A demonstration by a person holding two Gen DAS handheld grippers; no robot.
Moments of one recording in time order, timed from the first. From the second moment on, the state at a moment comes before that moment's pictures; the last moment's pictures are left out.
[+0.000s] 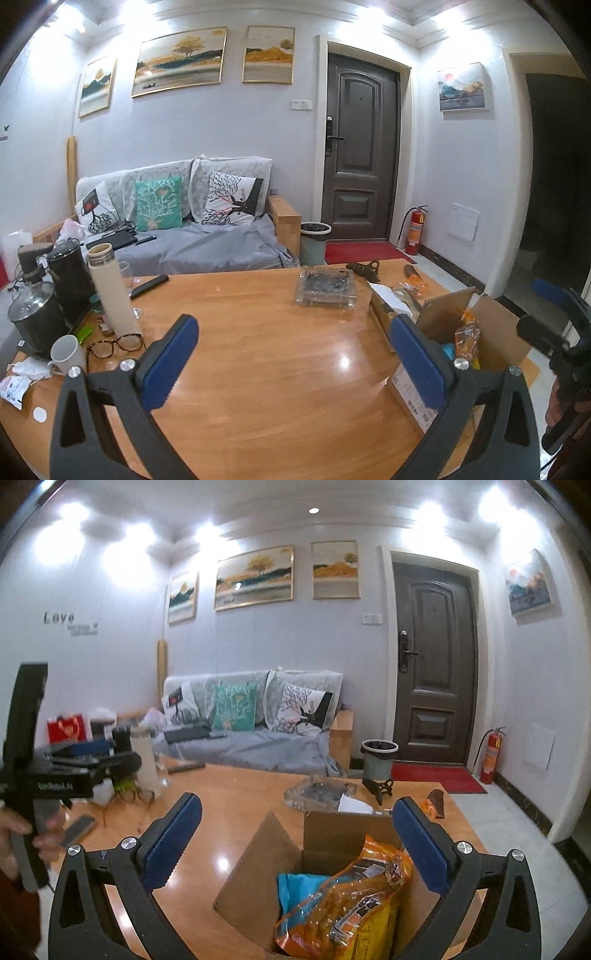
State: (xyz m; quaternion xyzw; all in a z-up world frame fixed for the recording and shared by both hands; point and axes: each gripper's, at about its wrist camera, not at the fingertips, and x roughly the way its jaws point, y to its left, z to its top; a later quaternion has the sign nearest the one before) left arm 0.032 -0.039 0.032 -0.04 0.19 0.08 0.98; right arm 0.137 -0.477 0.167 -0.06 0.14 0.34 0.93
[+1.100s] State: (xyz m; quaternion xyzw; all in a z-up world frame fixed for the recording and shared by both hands) left arm 0.044 -0.054 0.032 -0.03 0.19 0.06 0.98; right arm 0.138 -0.471 0.152 -0.05 0.16 0.33 0.93
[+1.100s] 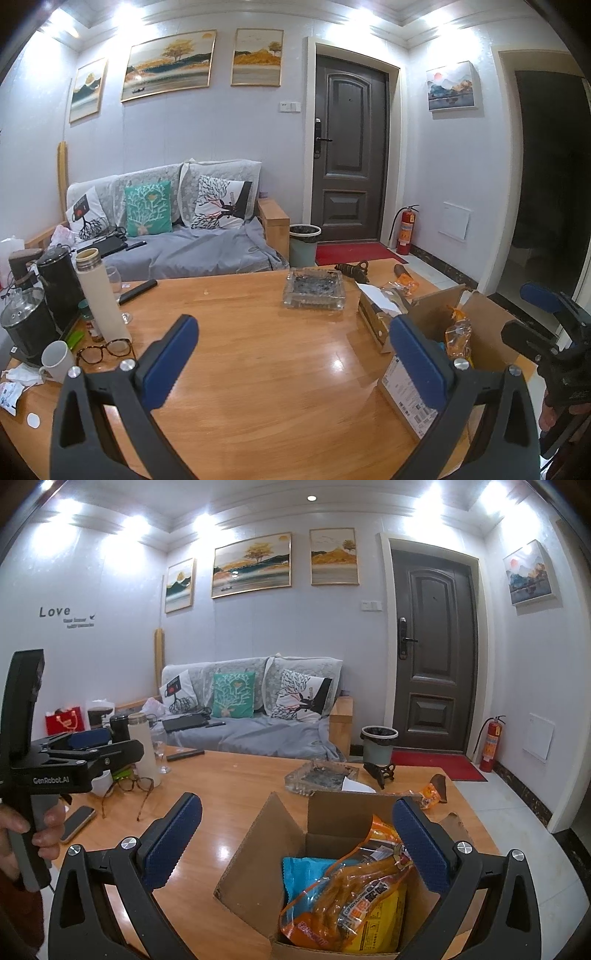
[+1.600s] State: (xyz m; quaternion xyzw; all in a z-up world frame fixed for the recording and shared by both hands) left arm 0.047 -0.057 0.032 -0.03 0.19 0.05 0.98; right arm 0.135 -0.476 0.150 -0.04 0.17 0.33 0.93
